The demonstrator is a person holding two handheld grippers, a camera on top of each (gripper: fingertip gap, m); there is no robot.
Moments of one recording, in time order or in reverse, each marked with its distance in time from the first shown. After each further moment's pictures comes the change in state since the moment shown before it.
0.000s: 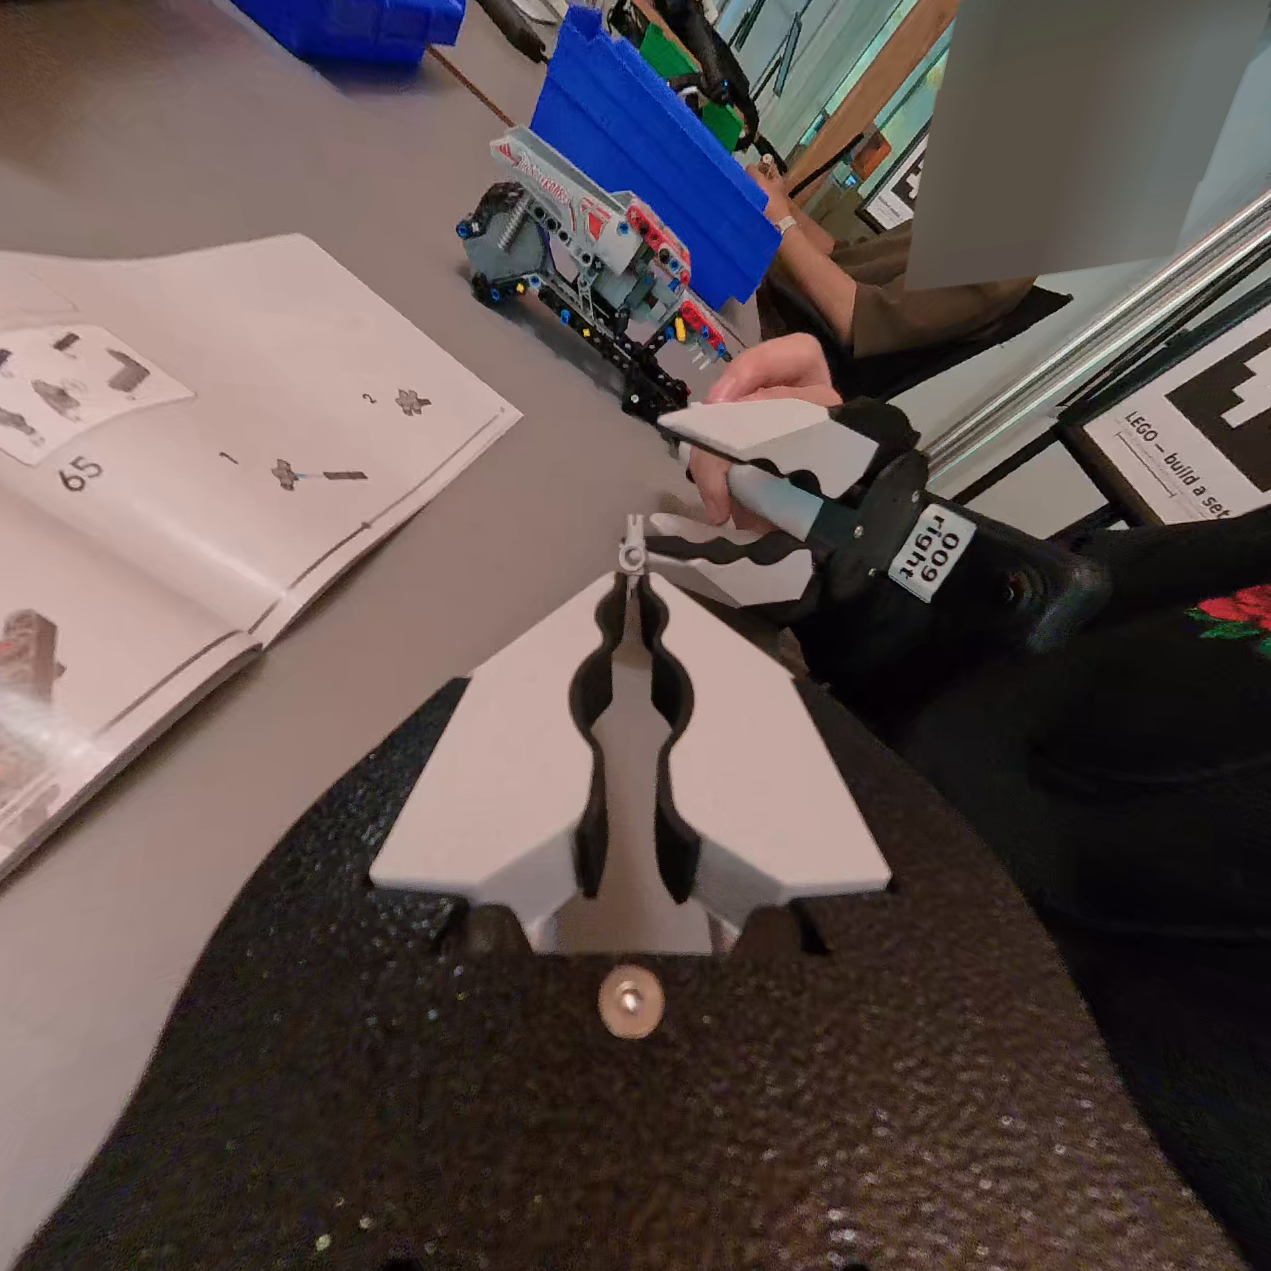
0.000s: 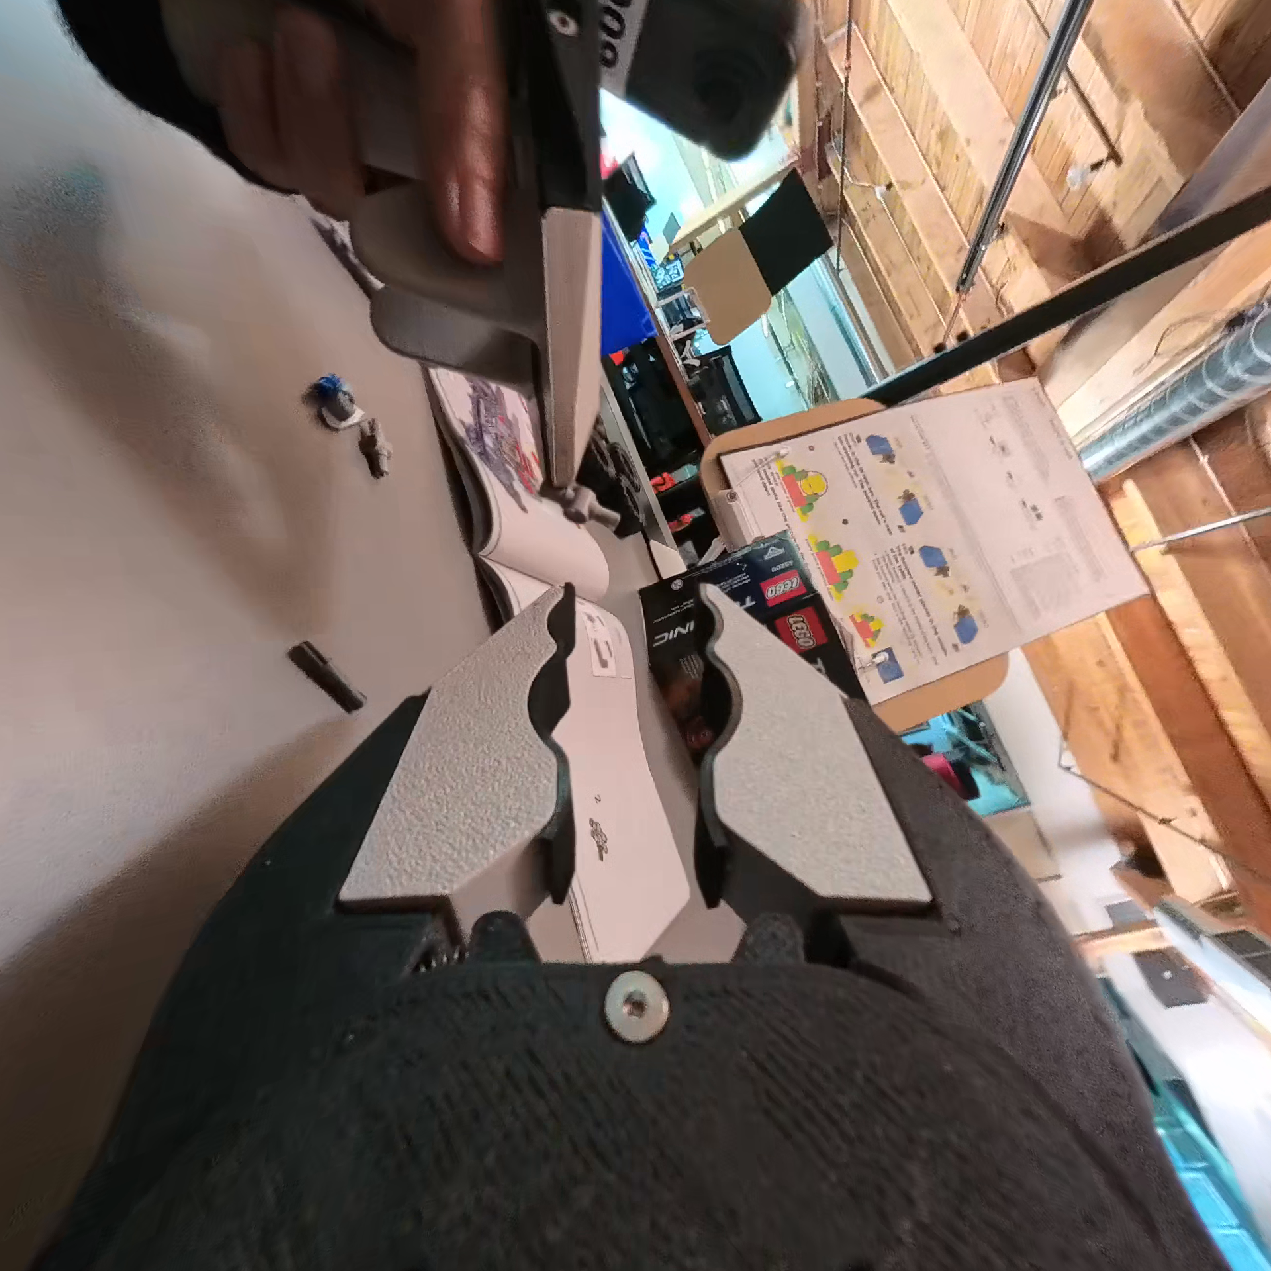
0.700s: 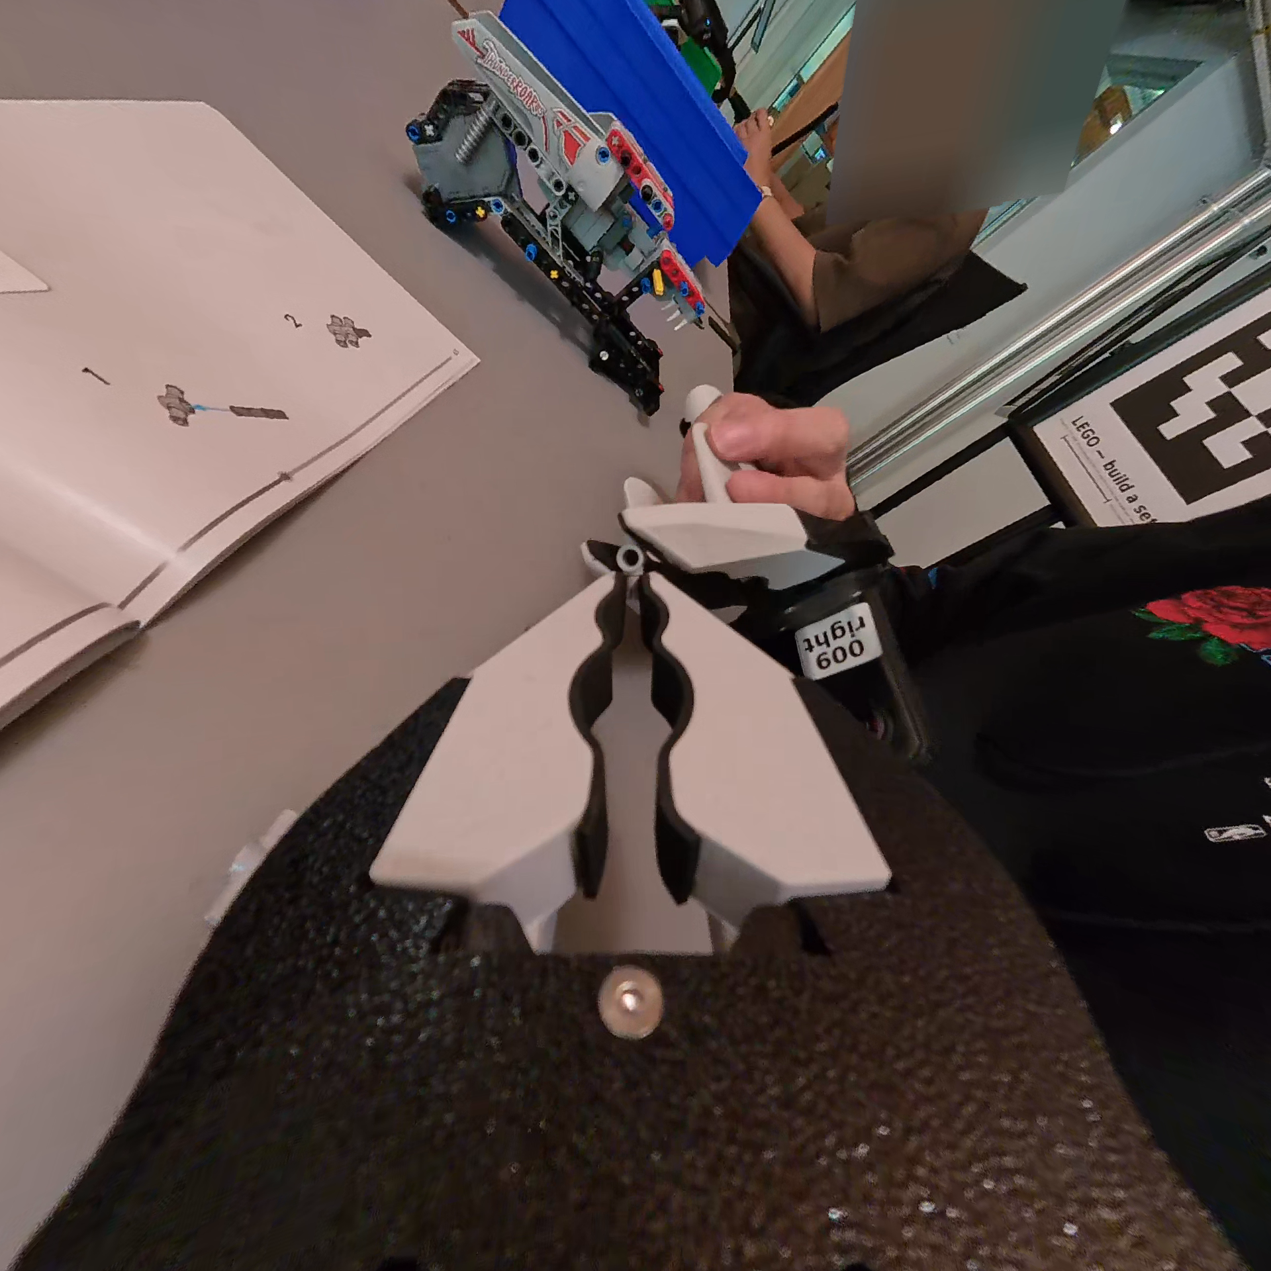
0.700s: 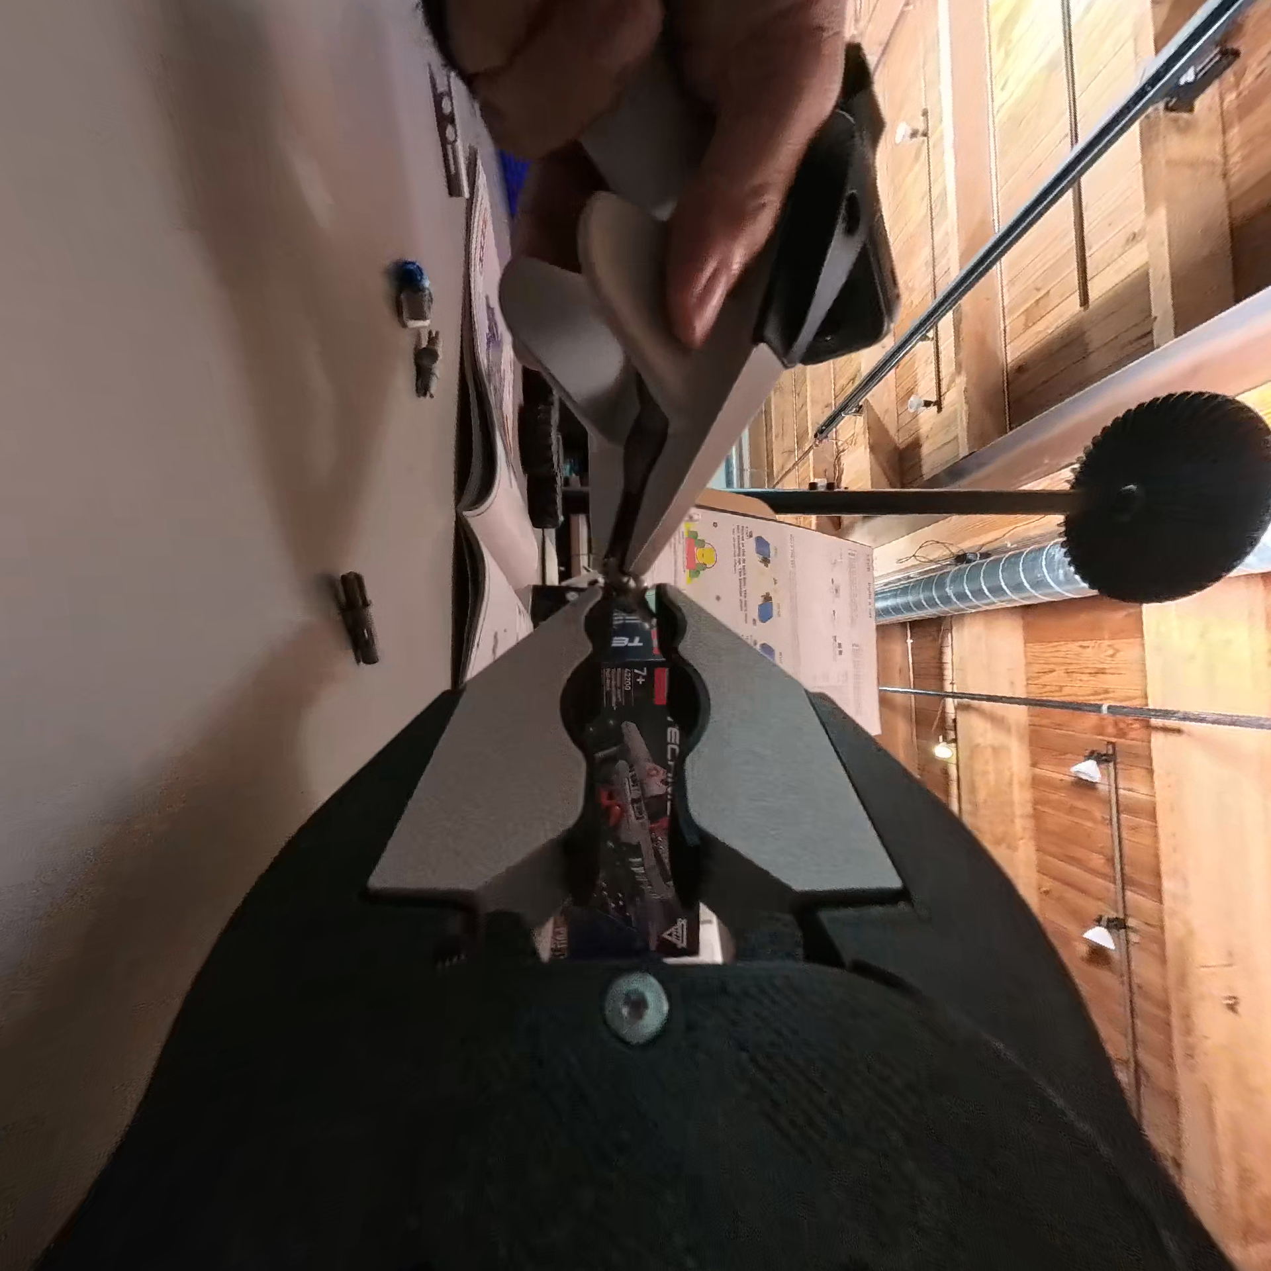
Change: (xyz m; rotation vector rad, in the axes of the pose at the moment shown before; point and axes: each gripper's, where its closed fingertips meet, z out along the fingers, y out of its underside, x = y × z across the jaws) left arm 0.008 0.013 0.016 -0.054 0.061 -0.092; right arm -0.024 -0.009 0.005 -0.002 0.110 -0.523
